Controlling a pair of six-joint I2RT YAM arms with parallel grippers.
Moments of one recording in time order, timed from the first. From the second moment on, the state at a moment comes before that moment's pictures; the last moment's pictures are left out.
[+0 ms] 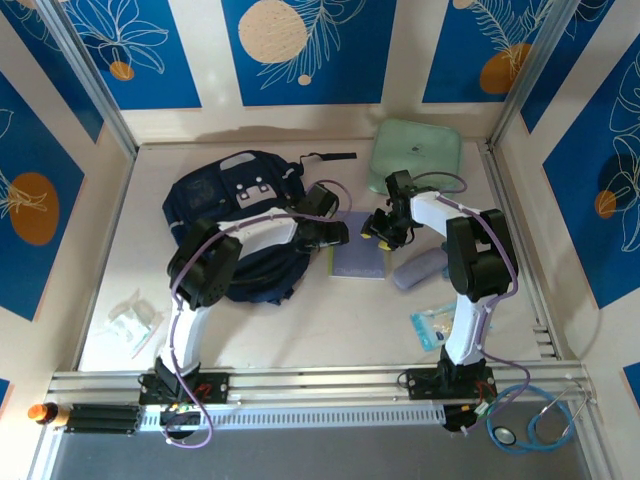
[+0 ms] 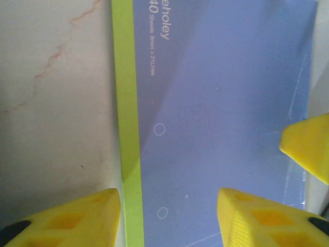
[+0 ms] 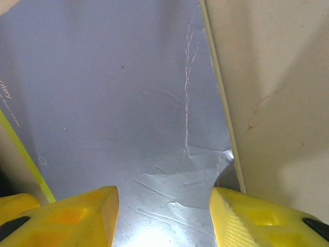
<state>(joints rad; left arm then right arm) -0.71 2.11 1.52 -0.42 0.16 -0.73 0.24 1.92 1.26 -0.65 -0.31 0.68</state>
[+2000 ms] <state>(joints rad) -0.67 2.02 1.37 -0.15 0.46 -0.83 0.21 1.90 1.20 -0.56 -0.35 0.73</state>
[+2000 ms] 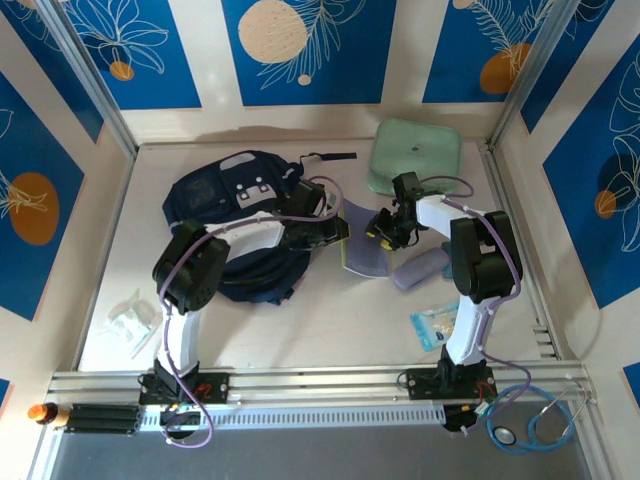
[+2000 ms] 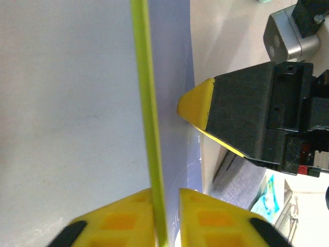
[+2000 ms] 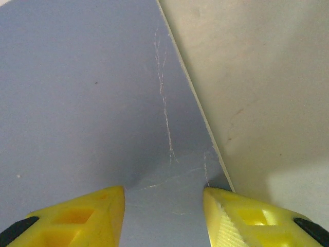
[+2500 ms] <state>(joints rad) -0.56 1.79 1.24 -0.13 0.42 -0.84 0.19 1.61 0.94 -0.31 -0.58 0.84</state>
